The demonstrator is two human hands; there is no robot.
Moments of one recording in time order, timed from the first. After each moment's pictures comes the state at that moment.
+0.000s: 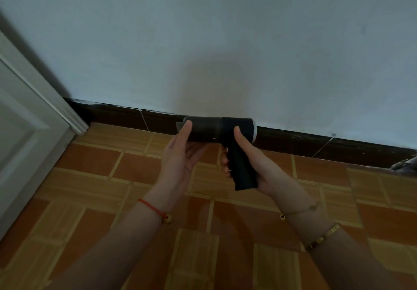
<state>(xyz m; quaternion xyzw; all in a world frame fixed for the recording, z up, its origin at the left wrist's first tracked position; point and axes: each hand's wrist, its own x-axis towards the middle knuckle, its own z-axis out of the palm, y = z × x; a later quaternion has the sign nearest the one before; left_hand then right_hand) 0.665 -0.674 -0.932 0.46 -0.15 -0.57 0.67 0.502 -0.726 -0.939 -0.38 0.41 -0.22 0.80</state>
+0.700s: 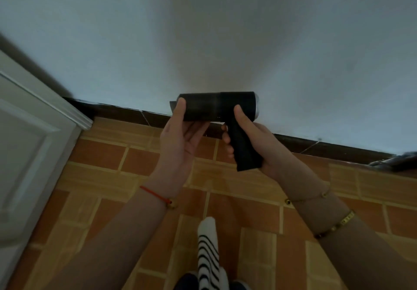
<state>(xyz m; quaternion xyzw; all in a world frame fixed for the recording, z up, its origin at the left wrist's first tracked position) 0.662 -0.719 -0.831 0.46 -0.10 -0.57 0.67 0.503 -0.769 -0.827 -0.39 0.44 -0.23 0.78</state>
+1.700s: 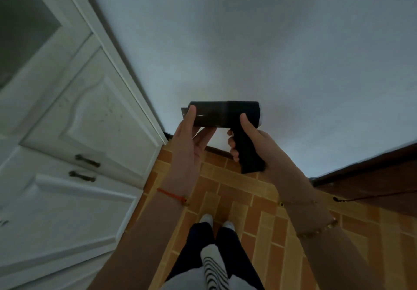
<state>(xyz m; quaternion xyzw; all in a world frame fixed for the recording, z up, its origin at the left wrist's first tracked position) 0.652 -0.542 -0.159 0.47 -0.10 -0.50 0.72 0.506 -0.611 -0.158 -0.40 0.41 -0.20 0.80</state>
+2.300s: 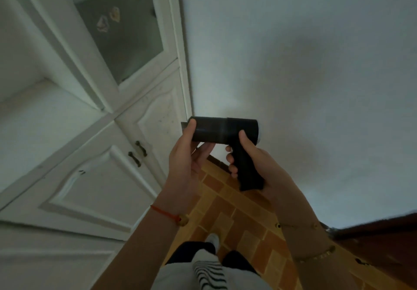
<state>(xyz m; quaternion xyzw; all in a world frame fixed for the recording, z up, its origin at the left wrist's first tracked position) 0.676 -0.406 -0.069 0.47 -0.01 -0.41 0.78 0.554 -0.511 -0.086 -0.46 0.32 -0.10 0.83</state>
